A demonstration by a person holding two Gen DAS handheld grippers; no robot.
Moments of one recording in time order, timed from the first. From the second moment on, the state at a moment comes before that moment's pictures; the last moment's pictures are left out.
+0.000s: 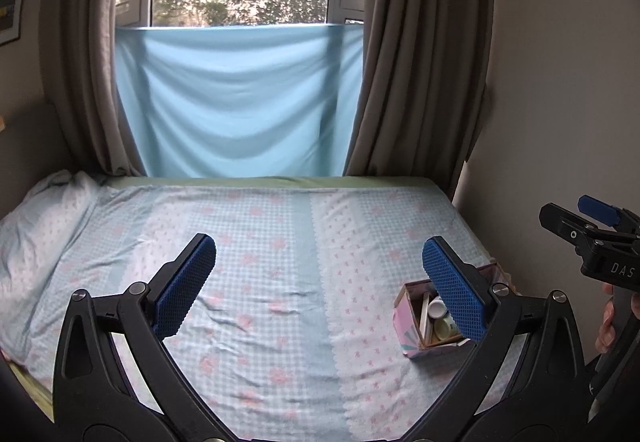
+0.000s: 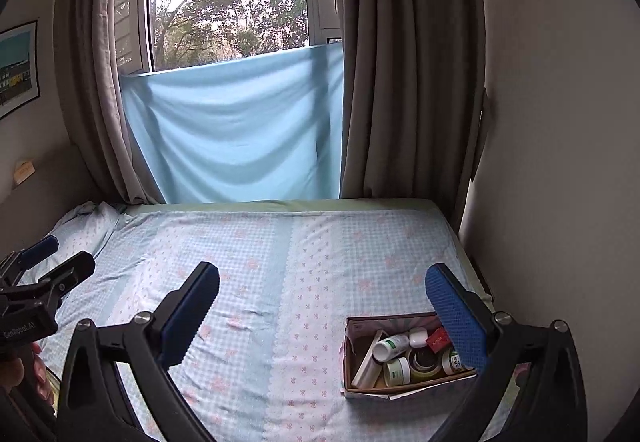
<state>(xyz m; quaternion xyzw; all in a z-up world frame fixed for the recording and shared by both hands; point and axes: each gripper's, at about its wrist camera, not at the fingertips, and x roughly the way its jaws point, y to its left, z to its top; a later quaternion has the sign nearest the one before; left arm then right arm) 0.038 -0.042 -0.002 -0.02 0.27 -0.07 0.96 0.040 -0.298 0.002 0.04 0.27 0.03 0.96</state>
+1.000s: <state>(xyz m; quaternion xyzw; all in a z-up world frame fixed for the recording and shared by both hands) 0.033 -0.051 -0.002 0.00 0.26 -0.08 0.96 0.038 -0.296 0.001 0.03 0.27 0.03 0.96</state>
